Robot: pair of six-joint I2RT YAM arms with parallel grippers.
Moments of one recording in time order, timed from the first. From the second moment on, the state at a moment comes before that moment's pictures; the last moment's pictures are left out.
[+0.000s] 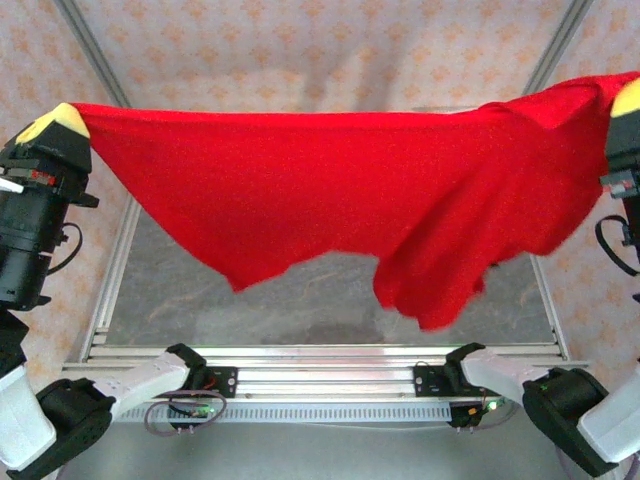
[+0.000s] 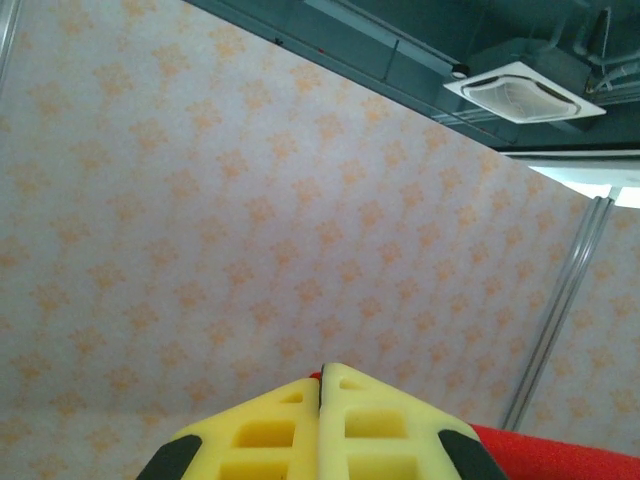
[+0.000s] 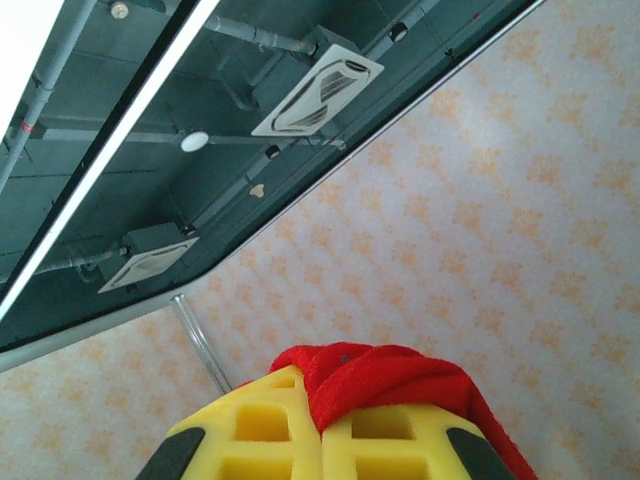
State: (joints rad) left arm -0.48 1.02 2.17 -0.81 -0.34 -0.23; right arm 0.37 1.13 2.43 -0.83 0.08 0.56
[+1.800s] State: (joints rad) left arm -0.24 0.88 0.54 -0.45 -0.27 -0.74; right arm 0.37 1.04 0.75 -0.44 -0.09 0.84
